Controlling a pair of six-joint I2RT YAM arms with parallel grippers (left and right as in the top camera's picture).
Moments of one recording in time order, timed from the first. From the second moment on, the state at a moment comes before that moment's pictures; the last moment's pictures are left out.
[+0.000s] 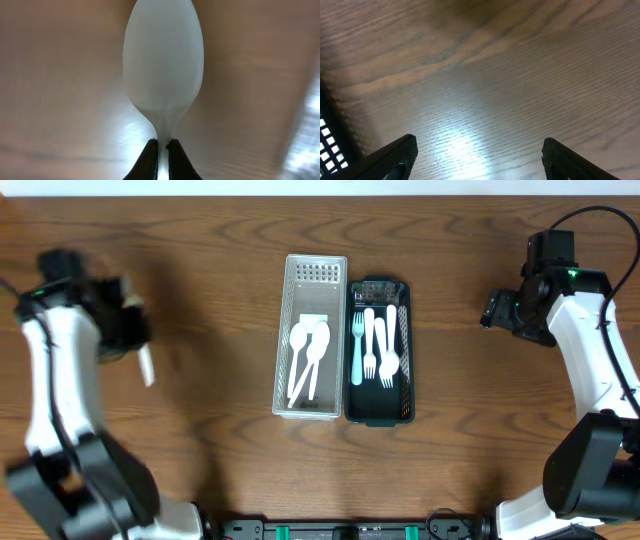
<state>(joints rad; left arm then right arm) 0.29 1.62 1.43 -1.06 0.13 0.10 -0.09 1.73 1.40 -0.97 0.10 0.28</state>
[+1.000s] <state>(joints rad) -0.49 1.87 1.44 -0.93 0.11 -0.07 -0.09 1.73 1.40 -1.00 0.10 0.28</state>
